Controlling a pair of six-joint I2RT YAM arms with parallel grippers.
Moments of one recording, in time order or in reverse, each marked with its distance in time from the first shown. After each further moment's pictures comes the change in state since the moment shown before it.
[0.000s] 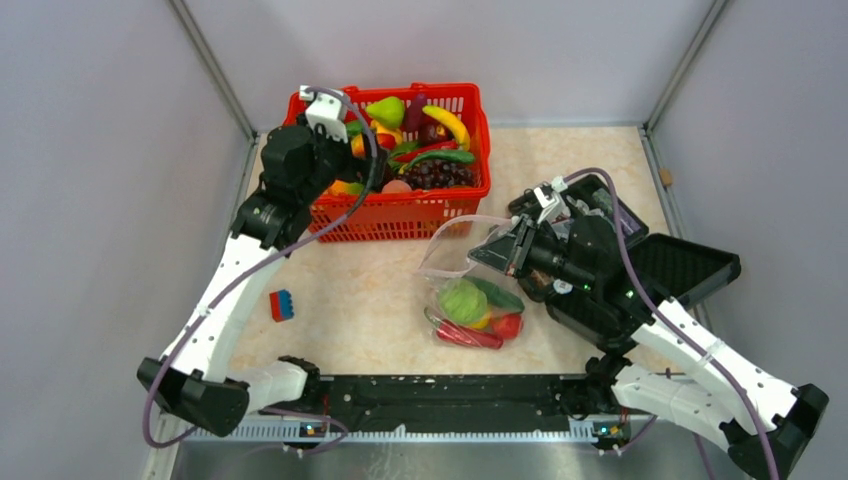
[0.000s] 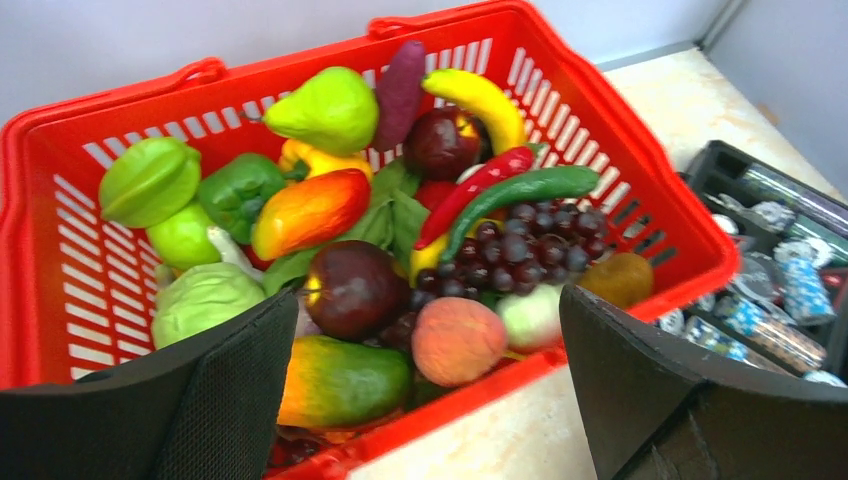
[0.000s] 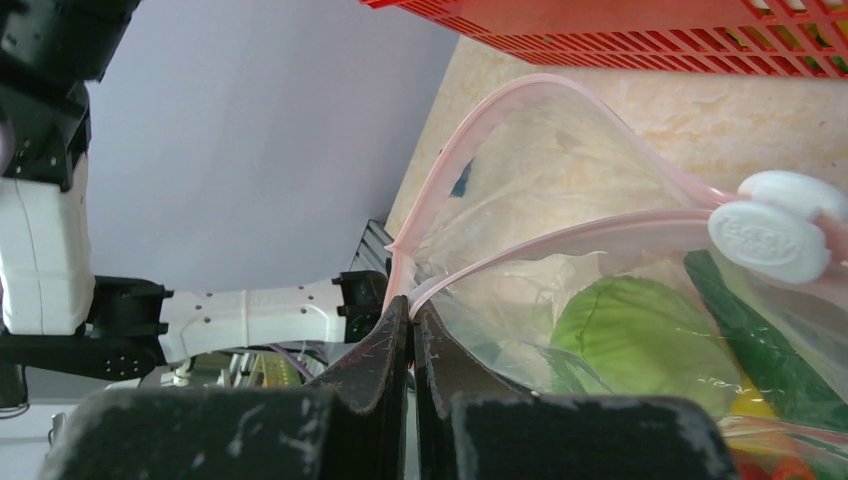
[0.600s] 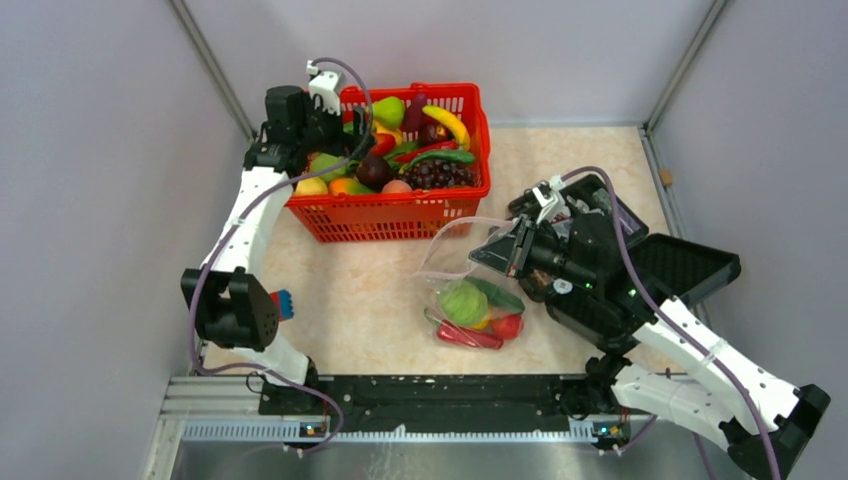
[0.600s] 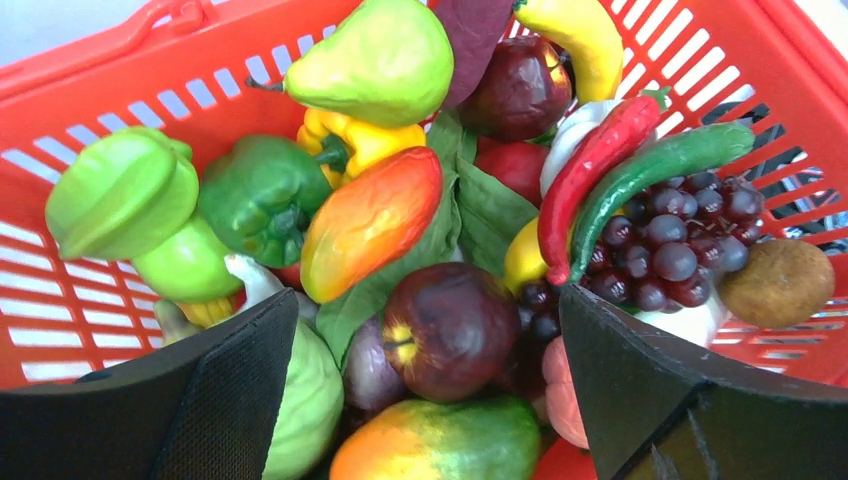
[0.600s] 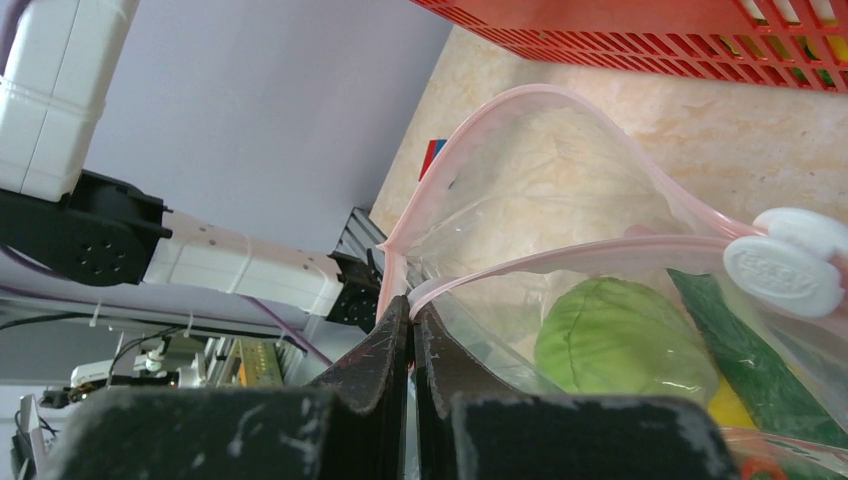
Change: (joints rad) left arm 0.275 0.419 0.232 -0.056 0.354 0.111; right arm 0.000 0.006 0.031 -0.042 -0.018 -0.066
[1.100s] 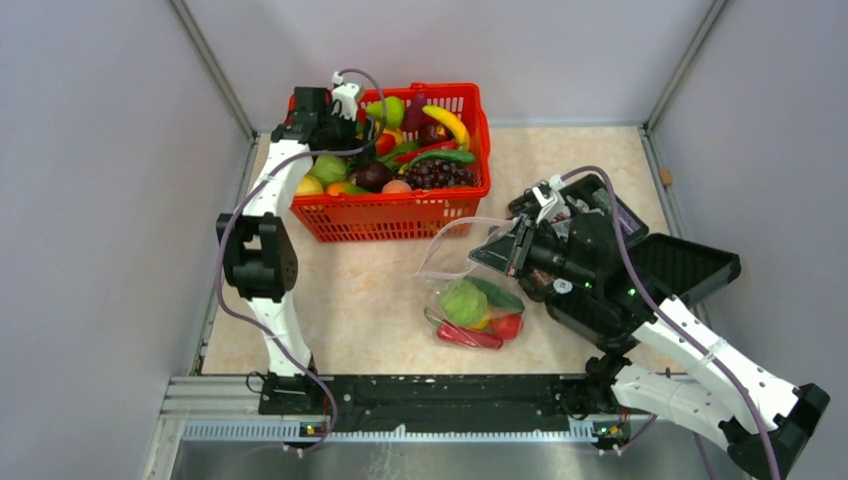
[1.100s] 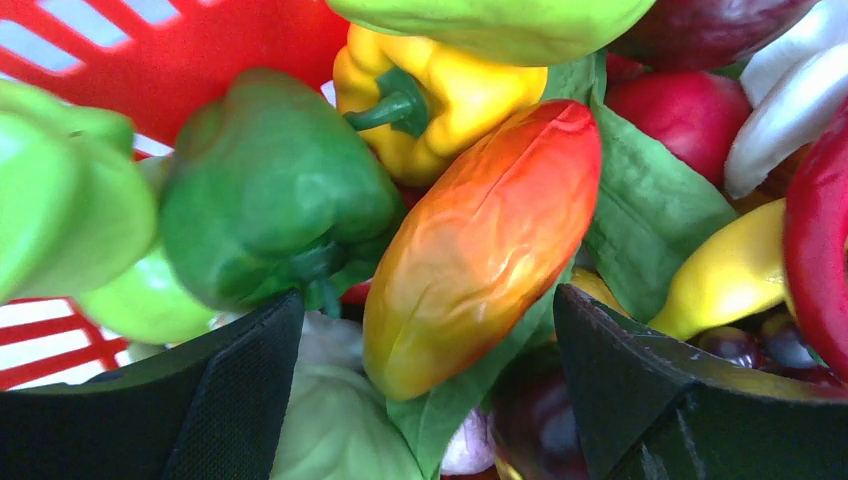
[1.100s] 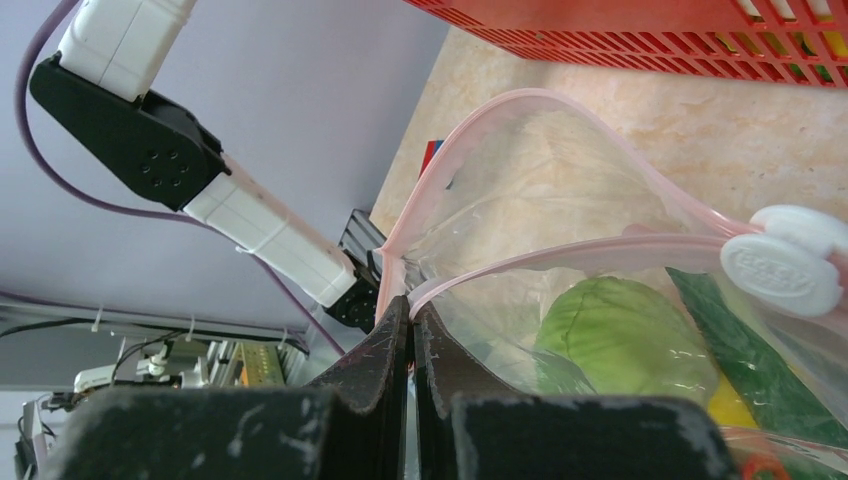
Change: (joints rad) left arm 0.016 0.349 0.233 -0.127 -0.058 0.135; right arm 0.000 0.003 0.000 -0.002 0.004 0.009
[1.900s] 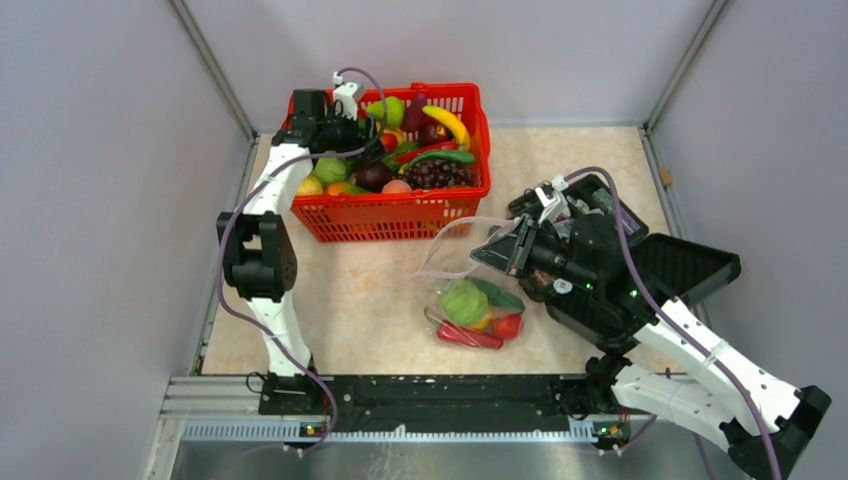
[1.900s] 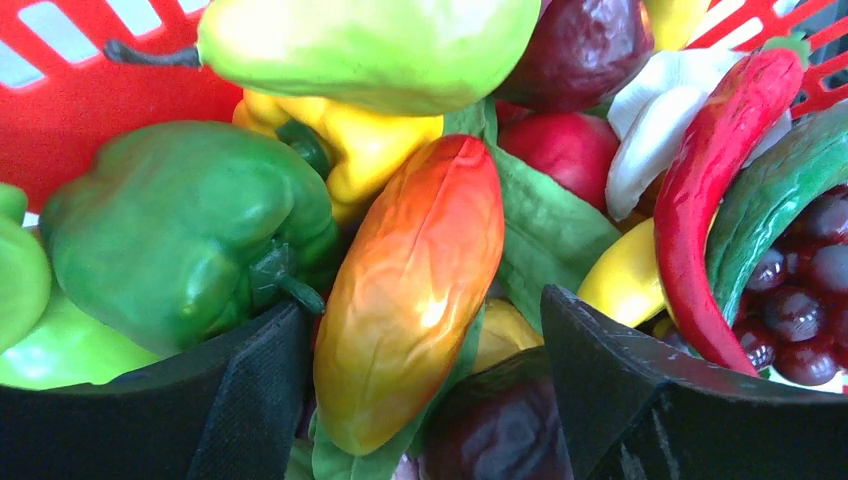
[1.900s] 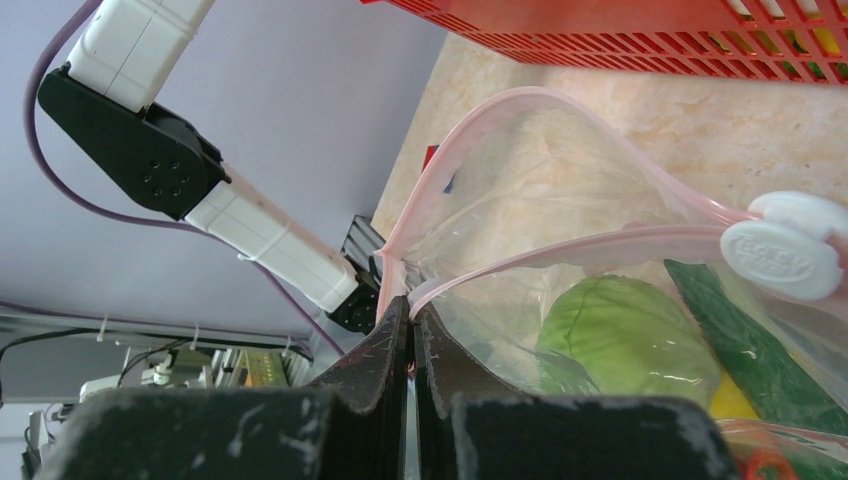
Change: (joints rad) left arm 0.006 0.017 -0.050 0.103 0.208 -0.078; right arm 0.000 -0.010 -0.002 -0.008 0.018 0.018
